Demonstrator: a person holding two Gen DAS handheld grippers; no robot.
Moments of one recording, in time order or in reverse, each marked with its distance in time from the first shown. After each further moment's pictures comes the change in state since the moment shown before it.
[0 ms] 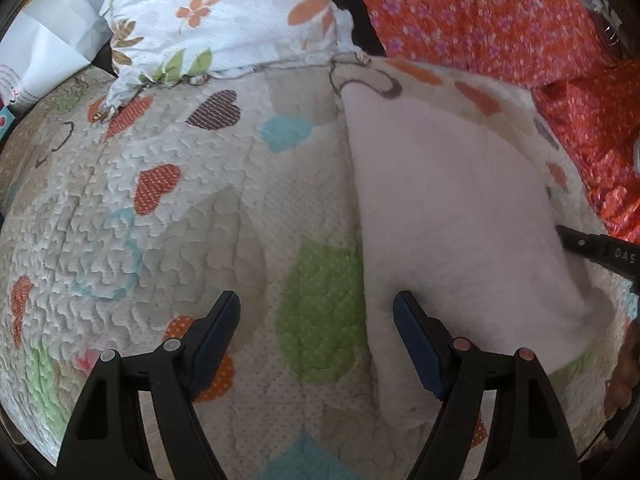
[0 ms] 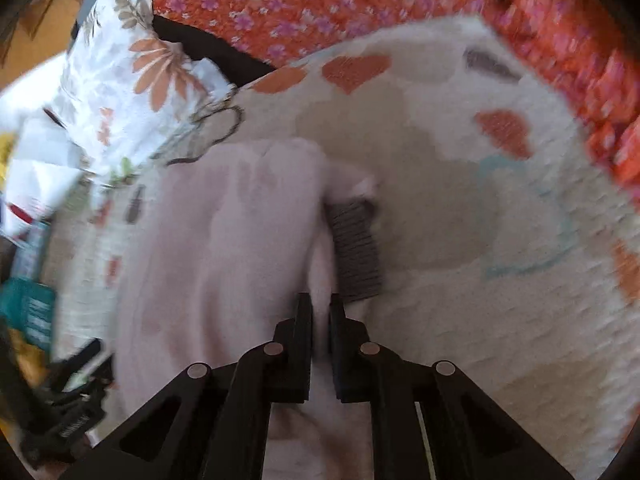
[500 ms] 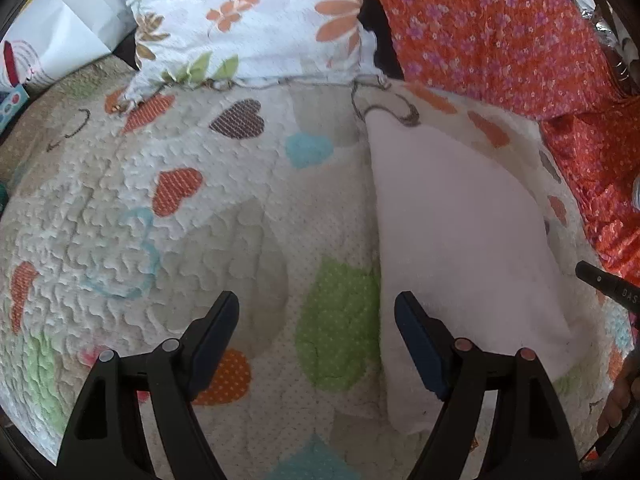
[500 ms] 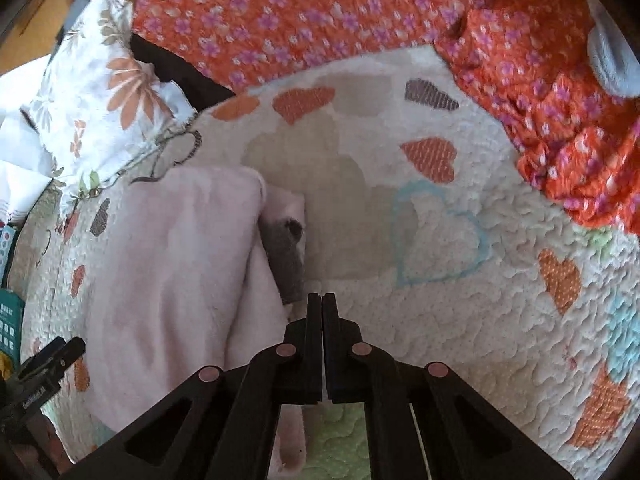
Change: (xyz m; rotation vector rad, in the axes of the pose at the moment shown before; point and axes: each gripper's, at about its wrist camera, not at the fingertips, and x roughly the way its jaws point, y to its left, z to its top) left arm -0.017 0.019 0.005 -0.079 -0.062 -0.001; right arm -0.031 -0.018 -0.005 -0.003 -0.076 -0.120
